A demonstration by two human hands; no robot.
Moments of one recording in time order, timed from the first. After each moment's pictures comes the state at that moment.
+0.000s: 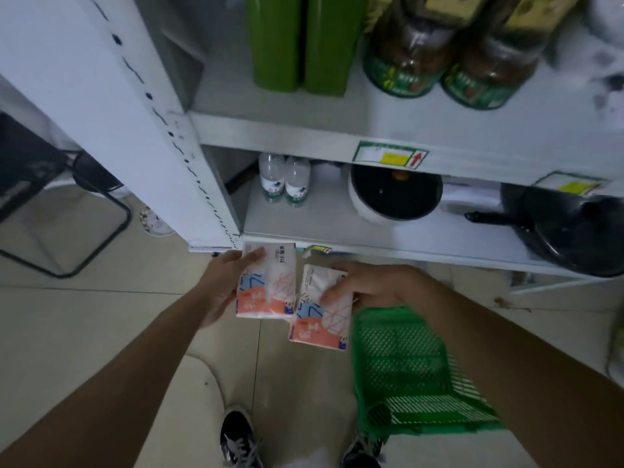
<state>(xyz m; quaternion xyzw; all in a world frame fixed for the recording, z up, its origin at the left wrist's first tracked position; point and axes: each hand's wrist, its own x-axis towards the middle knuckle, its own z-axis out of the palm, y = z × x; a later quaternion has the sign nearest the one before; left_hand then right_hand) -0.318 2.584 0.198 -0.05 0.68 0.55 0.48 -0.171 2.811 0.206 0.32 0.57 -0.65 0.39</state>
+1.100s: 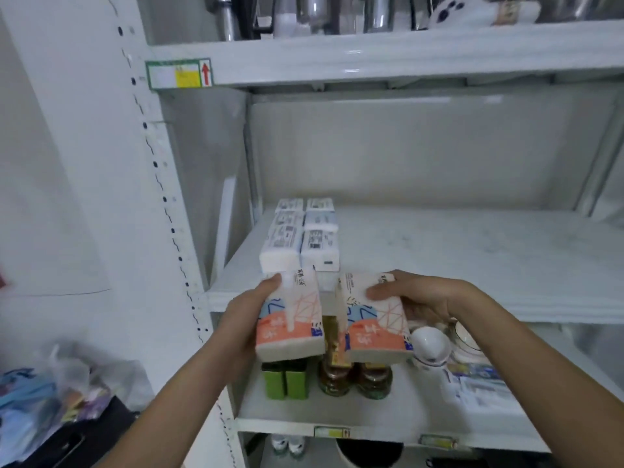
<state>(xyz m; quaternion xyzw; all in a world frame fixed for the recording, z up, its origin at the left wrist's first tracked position) -0.260 2.662 0.810 0.14 0.60 0.71 0.34 -0.121 2.939 0.828 0.13 0.70 -0.69 0.11</state>
